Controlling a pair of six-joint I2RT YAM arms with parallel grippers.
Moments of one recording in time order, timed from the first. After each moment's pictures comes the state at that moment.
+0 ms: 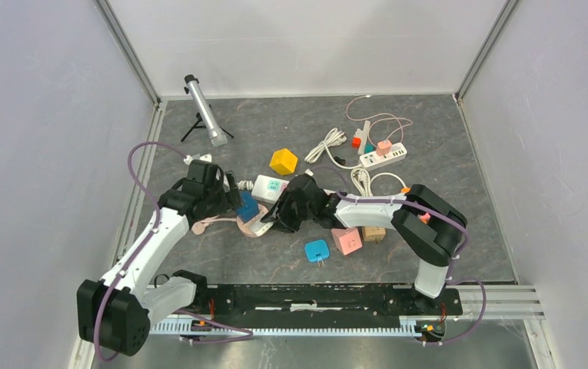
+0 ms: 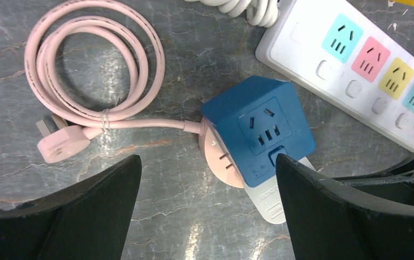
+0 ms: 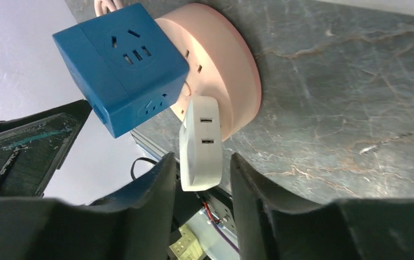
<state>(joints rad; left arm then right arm) -0.28 1.03 0.77 -0.68 -0.11 -0.53 0.96 1.82 1.01 0.09 -0.16 1.46</state>
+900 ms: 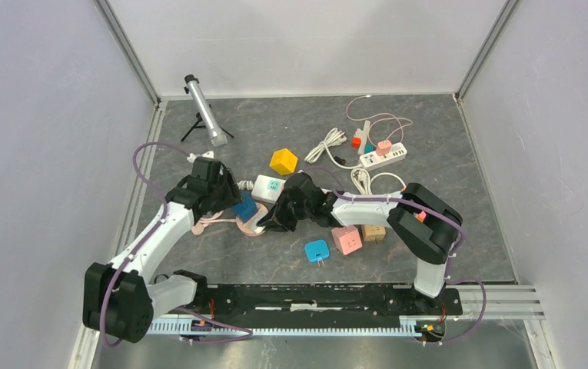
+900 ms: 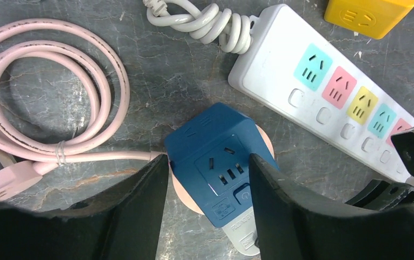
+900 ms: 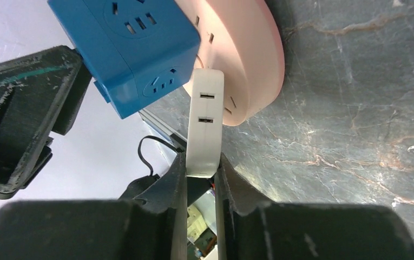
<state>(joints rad) -0.28 1.14 0.74 -0.51 -0.05 -0.60 0.97 1.84 1.03 0.09 -0.27 1.43</state>
